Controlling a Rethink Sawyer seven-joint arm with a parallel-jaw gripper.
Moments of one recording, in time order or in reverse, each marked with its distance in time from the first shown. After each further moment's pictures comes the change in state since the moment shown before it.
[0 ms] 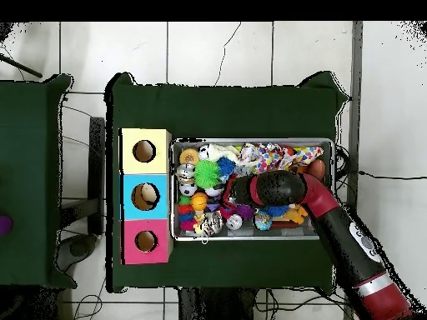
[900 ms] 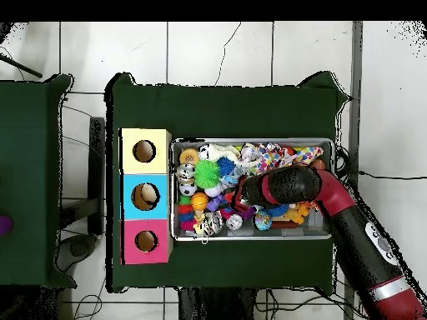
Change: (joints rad) arm 0.000 -0.094 0.001 -0.002 0.046 0.117 -0.015
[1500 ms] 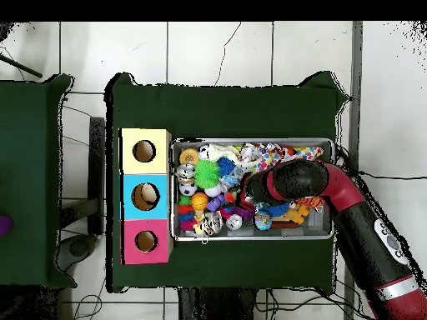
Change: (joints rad) arm 0.031 -0.066 0.002 -0.025 0.036 0.068 0.000
